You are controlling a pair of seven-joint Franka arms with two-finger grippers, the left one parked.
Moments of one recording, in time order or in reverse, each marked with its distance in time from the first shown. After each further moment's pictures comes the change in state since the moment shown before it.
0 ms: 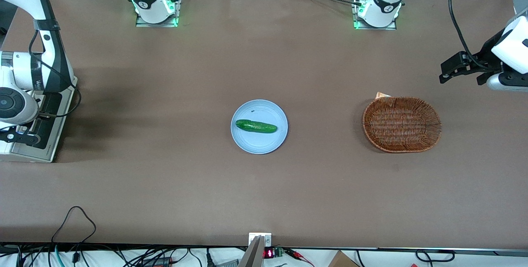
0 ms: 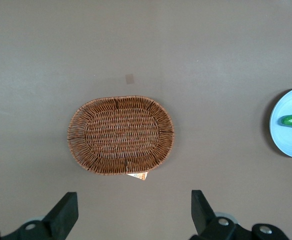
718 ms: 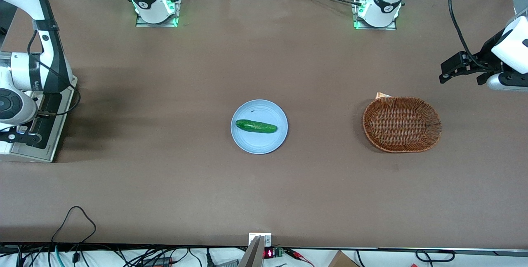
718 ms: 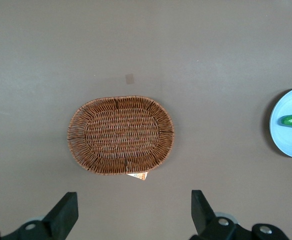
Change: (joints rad) arm 0.000 0.003 0.000 0.015 0.005 -0.025 -0.082
